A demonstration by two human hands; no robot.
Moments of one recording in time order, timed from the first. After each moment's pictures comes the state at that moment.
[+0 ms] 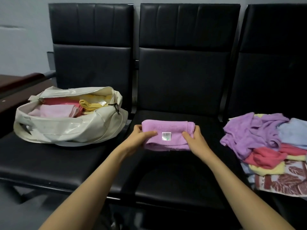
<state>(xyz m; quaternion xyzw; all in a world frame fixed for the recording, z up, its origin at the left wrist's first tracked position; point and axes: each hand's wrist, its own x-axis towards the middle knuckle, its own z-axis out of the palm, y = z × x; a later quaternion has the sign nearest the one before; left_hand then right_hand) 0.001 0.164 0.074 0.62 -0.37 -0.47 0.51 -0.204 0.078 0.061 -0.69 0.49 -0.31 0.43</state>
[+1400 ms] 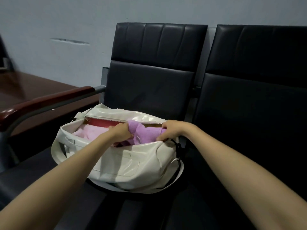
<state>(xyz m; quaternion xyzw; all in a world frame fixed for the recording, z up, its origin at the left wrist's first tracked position) 0.322 0.121 0.099 0.89 -0.40 -0.10 0.17 0.162 -0.014 0.149 -0.94 0.31 0.07 0.15</state>
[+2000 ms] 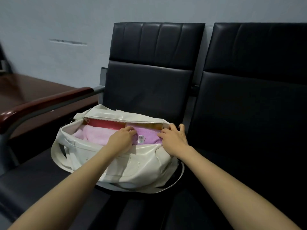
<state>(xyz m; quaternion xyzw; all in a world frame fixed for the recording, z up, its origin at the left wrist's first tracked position) 0.317 0.125 0.062 0.83 -0.54 0.09 0.12 0.147 0.002 0.086 -0.96 0.24 -0.08 -0.14</state>
